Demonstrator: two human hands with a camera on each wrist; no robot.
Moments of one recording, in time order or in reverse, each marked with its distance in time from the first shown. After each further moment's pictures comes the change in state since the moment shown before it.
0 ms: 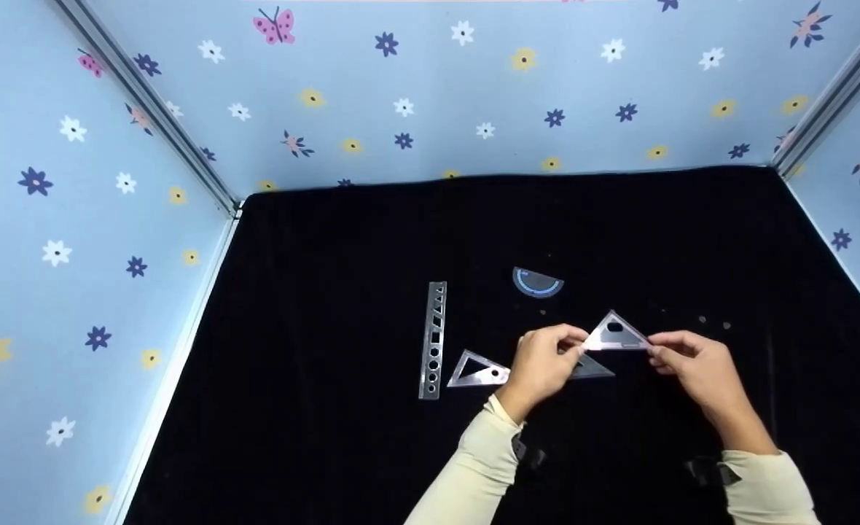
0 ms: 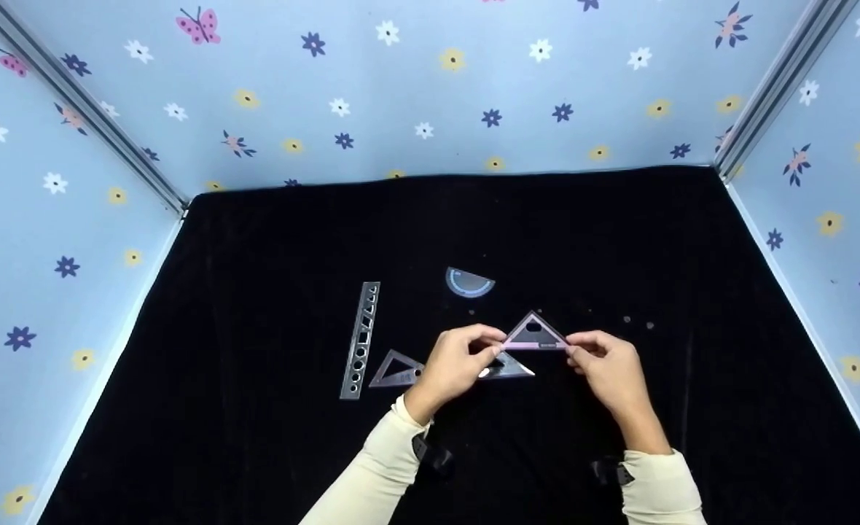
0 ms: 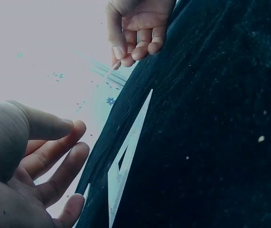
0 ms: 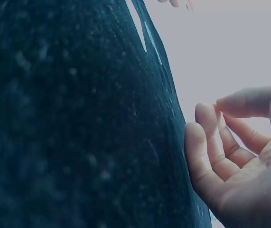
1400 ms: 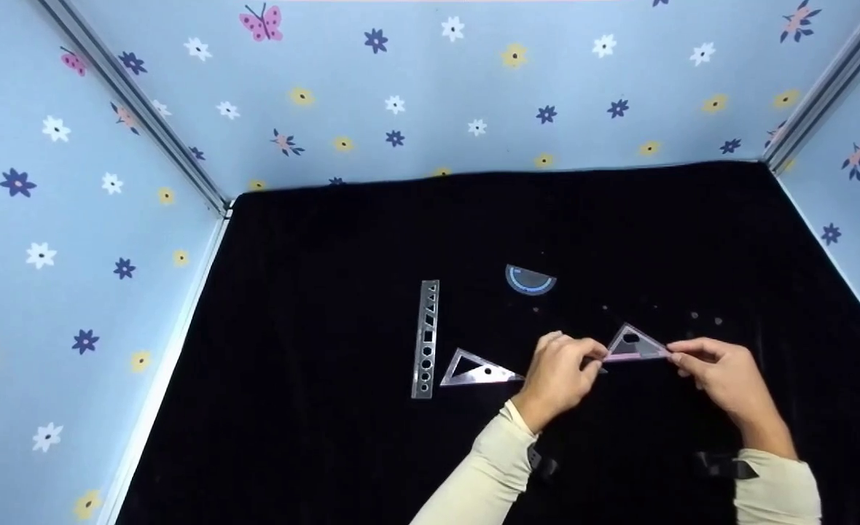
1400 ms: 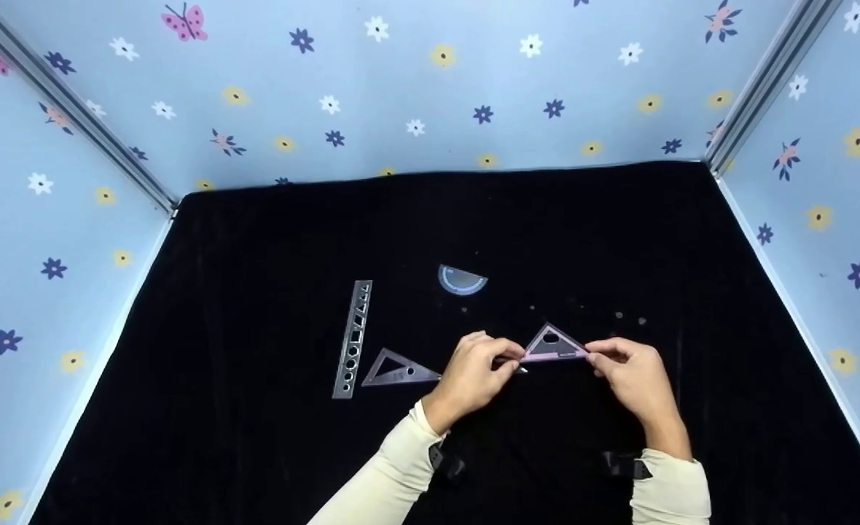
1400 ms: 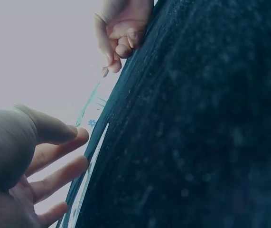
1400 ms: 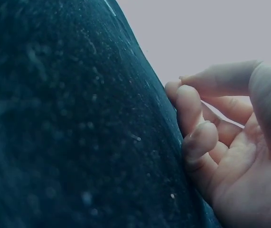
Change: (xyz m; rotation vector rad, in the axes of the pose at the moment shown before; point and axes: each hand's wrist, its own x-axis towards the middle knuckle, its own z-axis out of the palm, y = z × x) left_hand -0.007 0.004 0.035 0.365 -0.054 0.216; right_hand -0.008 0.020 -0.041 -0.153 0.006 -0.040
